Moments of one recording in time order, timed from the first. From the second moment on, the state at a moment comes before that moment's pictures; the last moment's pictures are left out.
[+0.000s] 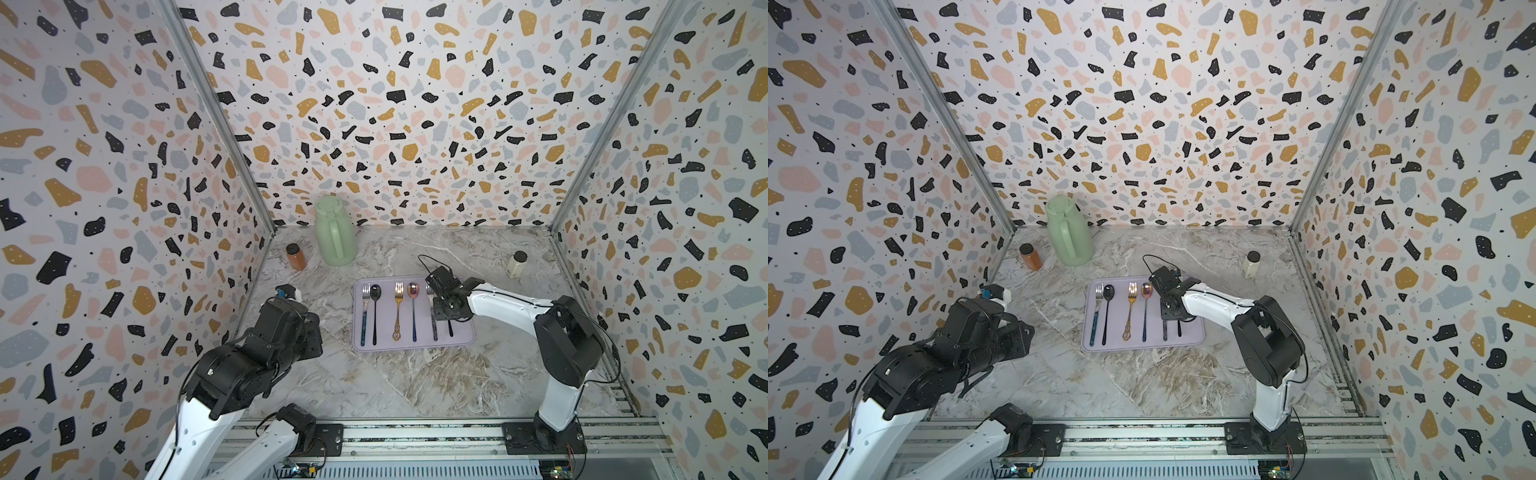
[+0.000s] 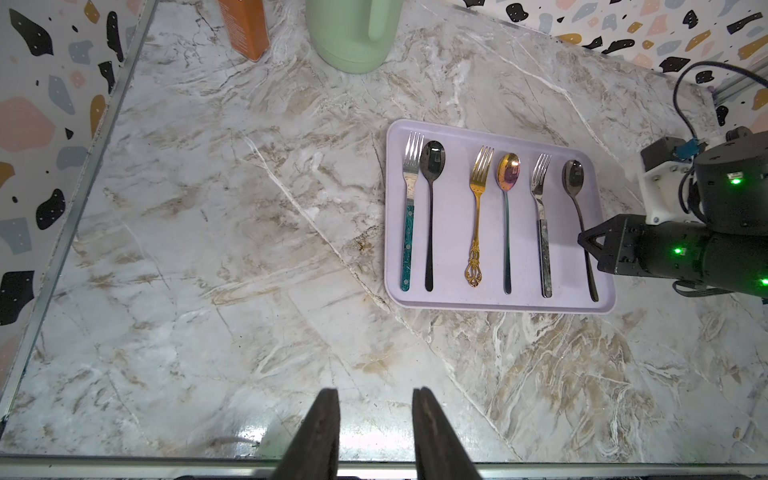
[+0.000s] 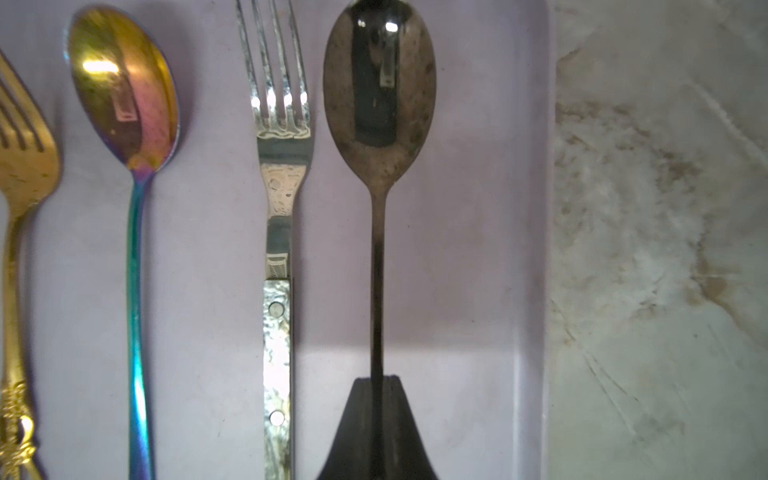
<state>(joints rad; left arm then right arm) -0.50 0.74 1.19 -1.32 -0.21 -0.59 0.70 1.85 1.25 -0.63 0.24 0.57</state>
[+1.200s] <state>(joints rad) -0.50 0.70 1.04 -0.99 -0.25 -0.49 0.63 1.55 1.22 -0.67 0.29 0.47</state>
